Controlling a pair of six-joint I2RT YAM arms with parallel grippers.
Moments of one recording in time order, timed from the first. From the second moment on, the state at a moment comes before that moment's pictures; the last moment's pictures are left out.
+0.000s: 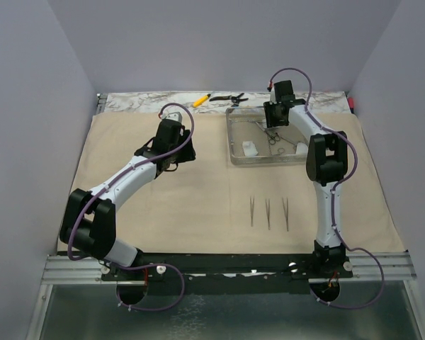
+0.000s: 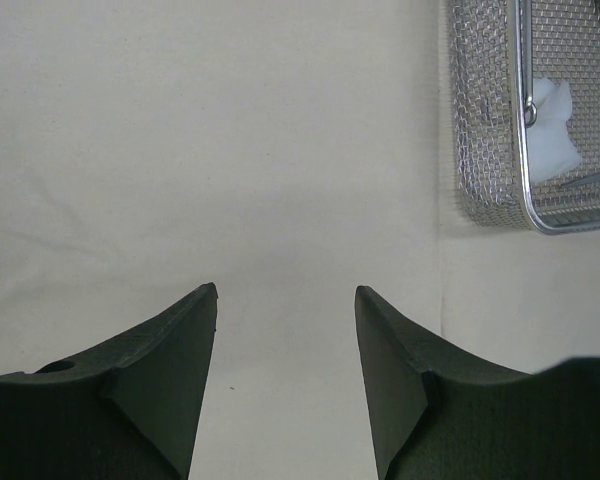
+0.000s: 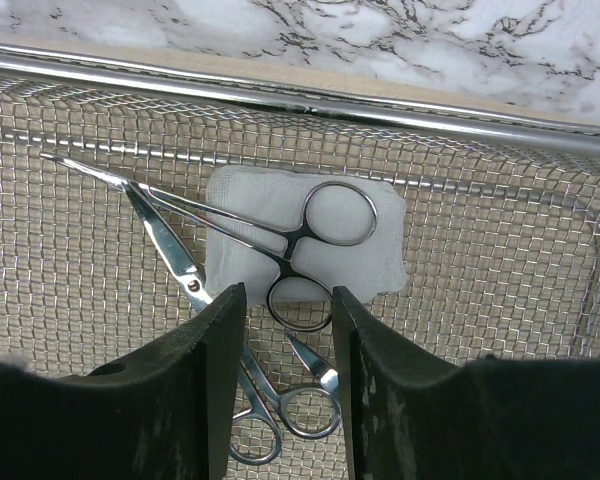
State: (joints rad) left arm -0.42 1.47 1.02 -0.25 -0.07 -0.48; right arm 0.18 2.37 2.01 -0.54 0.03 -0.03
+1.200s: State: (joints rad) left arm -0.42 1.46 1.02 -0.25 -0.07 -0.48; right arm 0.16 2.33 1.95 -0.54 -0.02 0.01
